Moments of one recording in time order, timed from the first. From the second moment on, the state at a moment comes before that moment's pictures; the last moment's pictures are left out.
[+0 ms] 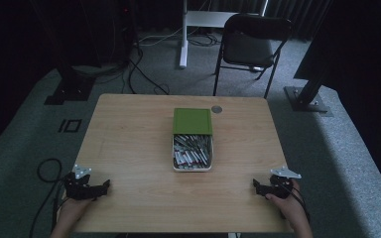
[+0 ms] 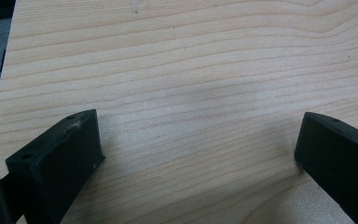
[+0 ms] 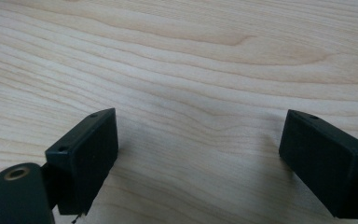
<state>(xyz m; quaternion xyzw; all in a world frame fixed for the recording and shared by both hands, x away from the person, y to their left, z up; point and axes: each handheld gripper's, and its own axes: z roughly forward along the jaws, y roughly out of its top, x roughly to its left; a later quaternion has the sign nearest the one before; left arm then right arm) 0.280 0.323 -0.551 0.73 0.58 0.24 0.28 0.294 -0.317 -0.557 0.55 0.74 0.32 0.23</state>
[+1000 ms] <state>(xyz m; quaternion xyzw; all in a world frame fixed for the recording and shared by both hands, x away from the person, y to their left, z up) 0.280 0.323 -0.551 0.73 0.58 0.24 0.29 0.295 -0.315 -0.556 0.56 0.73 0.32 0.24</state>
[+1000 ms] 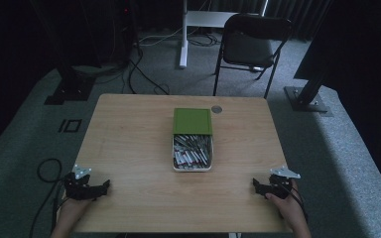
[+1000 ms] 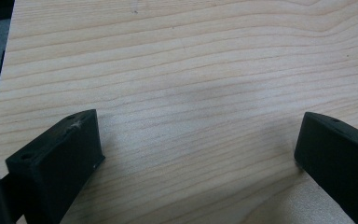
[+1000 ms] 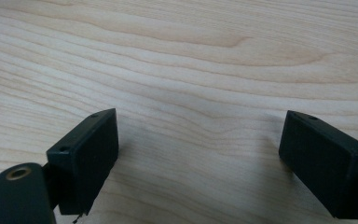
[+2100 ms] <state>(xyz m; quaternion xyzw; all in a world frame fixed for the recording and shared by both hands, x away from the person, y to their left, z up) 0.280 0.323 -0.551 0.73 0.58 0.24 0.29 0.310 -0.289 -0.509 0.53 0.72 0.35 0.26</state>
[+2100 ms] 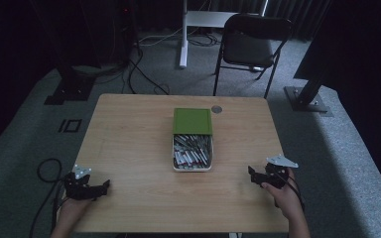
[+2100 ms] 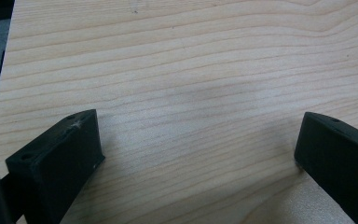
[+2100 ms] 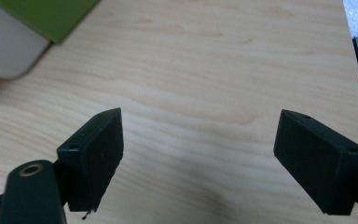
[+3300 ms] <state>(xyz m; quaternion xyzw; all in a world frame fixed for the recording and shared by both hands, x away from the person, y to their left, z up) 0.280 0.323 -0.551 0.73 0.58 0.24 0.29 0.332 -0.217 -0.448 0.47 0.74 0.41 0.26</state>
